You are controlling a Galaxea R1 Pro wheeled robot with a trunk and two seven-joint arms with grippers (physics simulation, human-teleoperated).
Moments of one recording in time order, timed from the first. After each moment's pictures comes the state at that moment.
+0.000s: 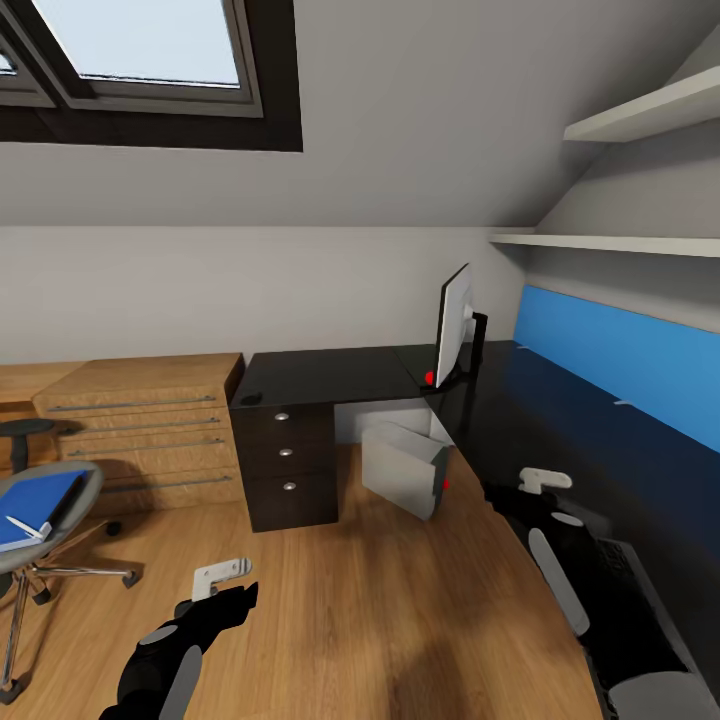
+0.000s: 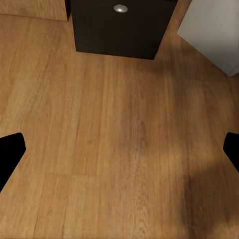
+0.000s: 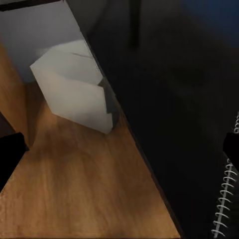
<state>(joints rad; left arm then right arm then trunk) -0.11 -0.04 0.01 -1.47 0.21 0.63 0.21 -0.49 -0.16 0.08 -1.24 -0.34 0.52 -0.26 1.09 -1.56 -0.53</state>
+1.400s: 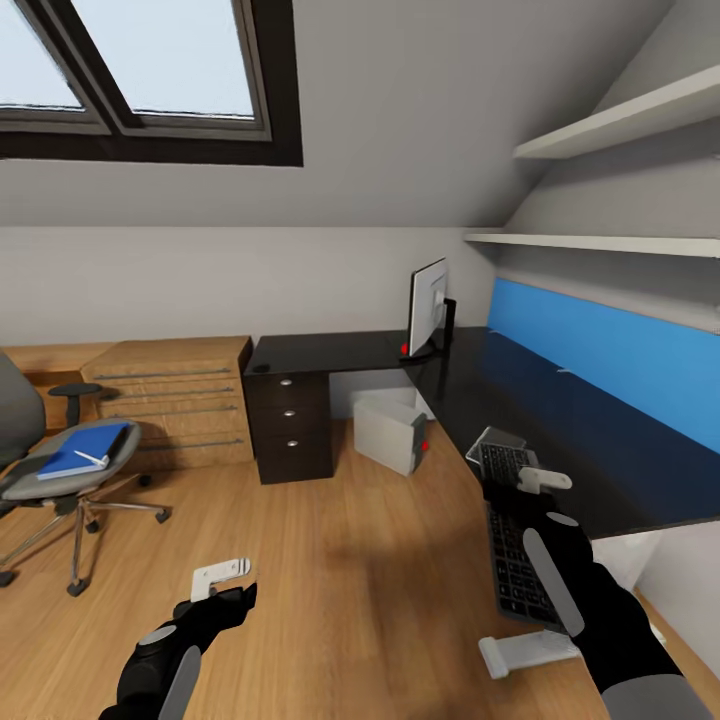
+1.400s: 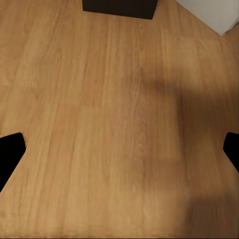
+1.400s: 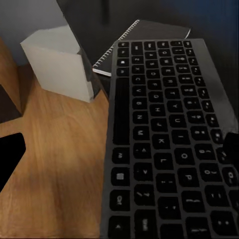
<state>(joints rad) -0.11 -0.04 0.01 -1.46 0.21 0.63 0.21 -0.48 -0.14 0.08 -1.26 -0.34 0.51 -0.31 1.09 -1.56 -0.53</state>
